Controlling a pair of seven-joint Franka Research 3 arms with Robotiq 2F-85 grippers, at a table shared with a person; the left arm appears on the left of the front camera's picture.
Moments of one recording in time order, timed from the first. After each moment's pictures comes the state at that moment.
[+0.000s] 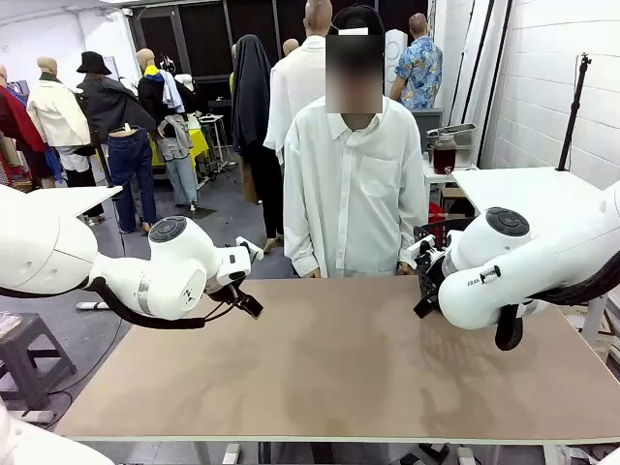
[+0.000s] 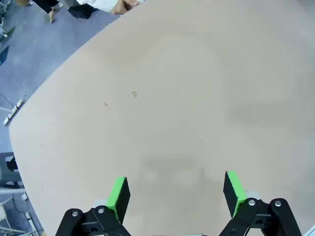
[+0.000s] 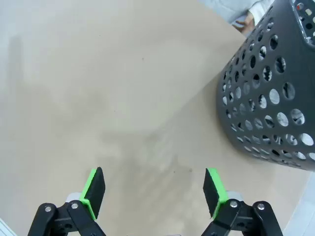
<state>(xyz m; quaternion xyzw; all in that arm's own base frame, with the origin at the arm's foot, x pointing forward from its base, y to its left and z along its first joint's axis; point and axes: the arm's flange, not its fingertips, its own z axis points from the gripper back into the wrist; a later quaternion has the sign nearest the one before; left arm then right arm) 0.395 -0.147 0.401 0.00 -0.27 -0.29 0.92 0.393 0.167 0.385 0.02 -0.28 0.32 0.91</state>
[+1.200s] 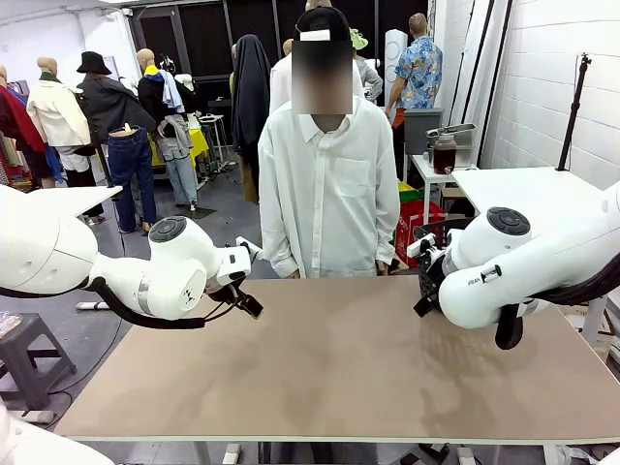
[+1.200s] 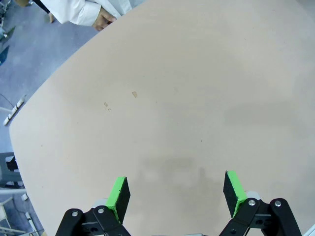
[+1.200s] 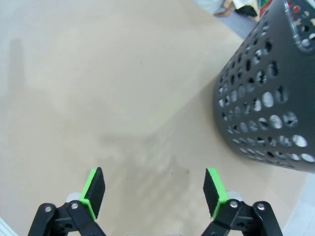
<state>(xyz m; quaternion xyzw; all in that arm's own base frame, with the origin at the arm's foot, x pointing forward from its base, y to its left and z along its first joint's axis) 0.395 -0.147 0.403 0.00 -0.27 -0.29 0.92 0.393 0.166 0.395 0.02 -0.29 0.32 0.90</state>
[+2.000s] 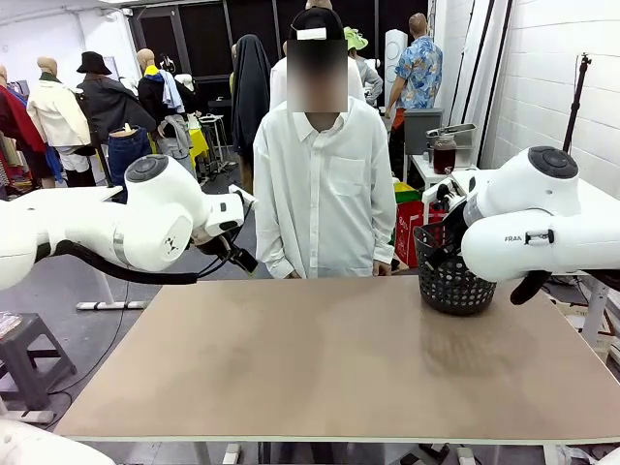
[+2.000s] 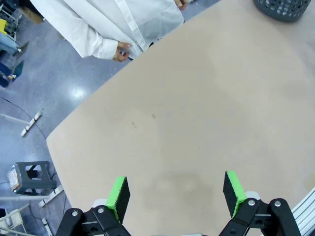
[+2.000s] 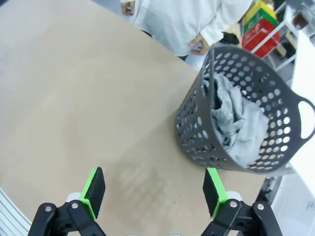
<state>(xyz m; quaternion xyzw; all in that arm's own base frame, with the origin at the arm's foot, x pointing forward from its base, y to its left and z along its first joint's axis) 0.364 -0.159 0.535 0.02 -0.31 -0.30 0.90 0.367 0.144 0.518 0.01 -0.36 0.33 0.88</state>
